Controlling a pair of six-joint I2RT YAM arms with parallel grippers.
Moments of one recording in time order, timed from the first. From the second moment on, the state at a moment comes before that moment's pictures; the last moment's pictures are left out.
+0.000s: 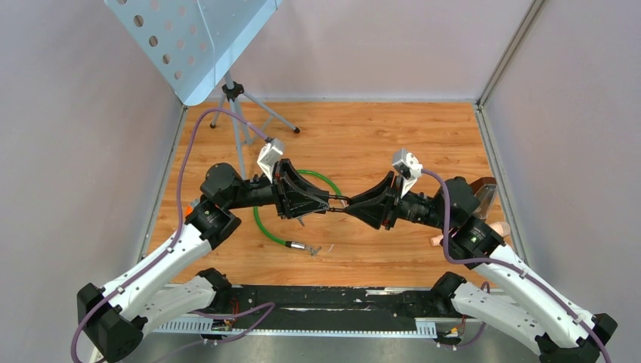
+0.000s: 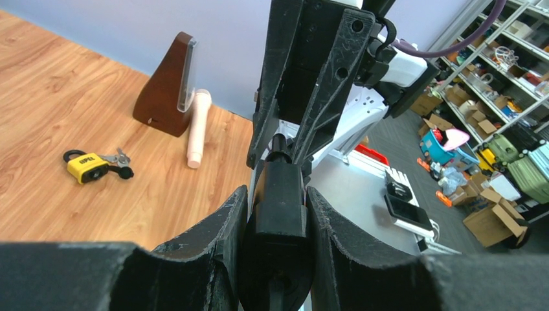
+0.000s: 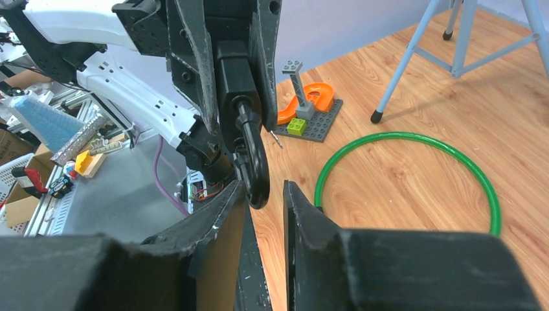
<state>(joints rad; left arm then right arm) -0.68 0.91 0.78 0.33 0.80 -0.62 0.76 0.73 0.78 -0.01 -0.55 0.33</state>
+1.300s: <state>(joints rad) -0.61 0.96 0.75 0.46 0.82 -0.73 0.79 0.90 0.79 0.27 -0.51 0.44</state>
